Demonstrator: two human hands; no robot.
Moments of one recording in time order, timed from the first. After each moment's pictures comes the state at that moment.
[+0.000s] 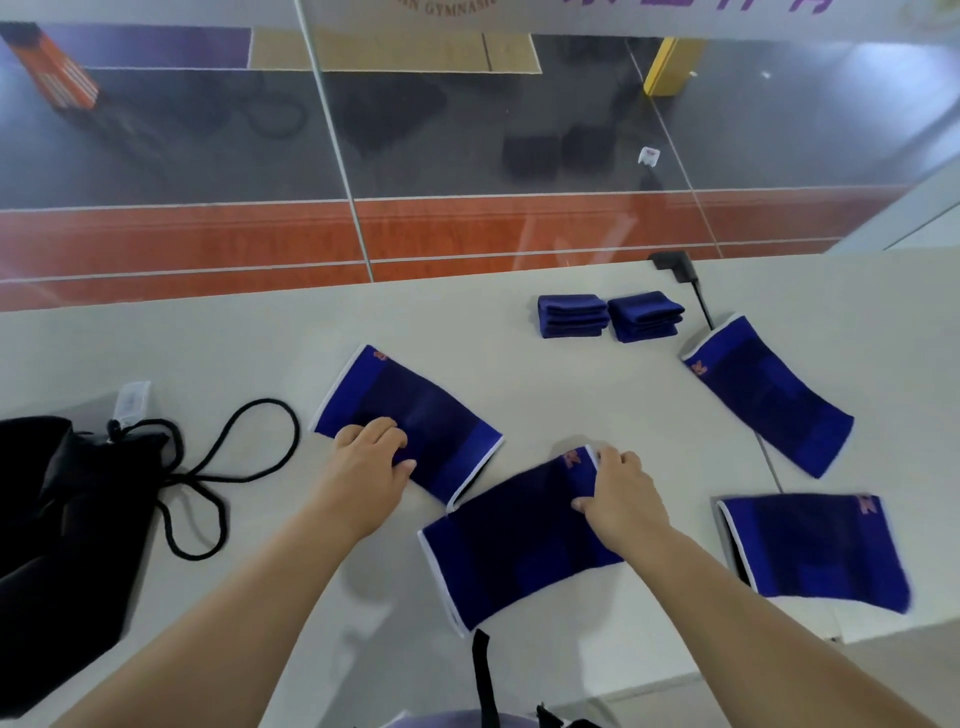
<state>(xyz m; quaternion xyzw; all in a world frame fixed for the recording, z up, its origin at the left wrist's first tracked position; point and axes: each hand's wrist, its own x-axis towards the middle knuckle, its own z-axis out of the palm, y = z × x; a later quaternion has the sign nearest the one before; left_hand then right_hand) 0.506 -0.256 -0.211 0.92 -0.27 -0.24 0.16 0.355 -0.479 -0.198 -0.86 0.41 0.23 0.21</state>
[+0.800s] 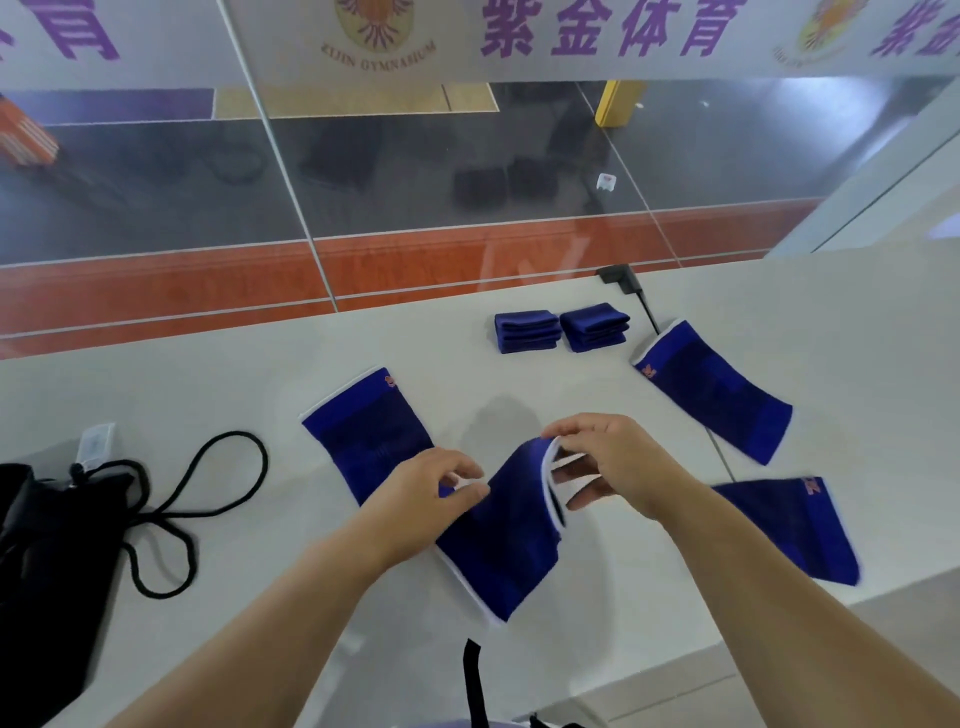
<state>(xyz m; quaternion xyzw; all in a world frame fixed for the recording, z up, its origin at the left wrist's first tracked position) 0.464 -0.308 -0.160 0.81 -0.29 -0.38 0.35 0.360 -0.503 -0.105 -0.67 0.39 0.14 0.62</state>
